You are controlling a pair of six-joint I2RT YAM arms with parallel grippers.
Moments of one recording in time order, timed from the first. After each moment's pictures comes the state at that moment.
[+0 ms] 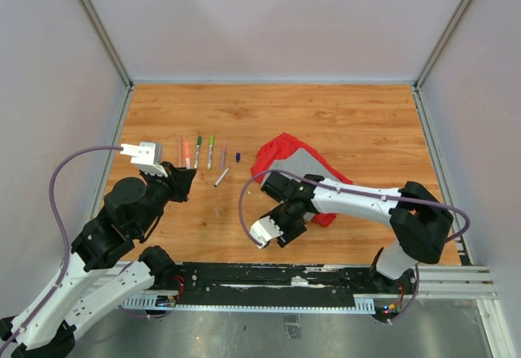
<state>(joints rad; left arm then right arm) -0.73 0.46 0.82 -0.56 -0.39 -0.40 1.03 1.55 0.98 -0.76 -0.35 -1.21</state>
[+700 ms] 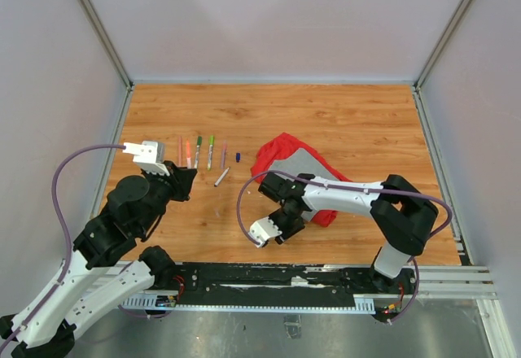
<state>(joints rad) -0.73 0.47 0.82 -0.56 -0.40 -0.40 1.00 1.69 1.01 -0.76 -0.33 -1.24</state>
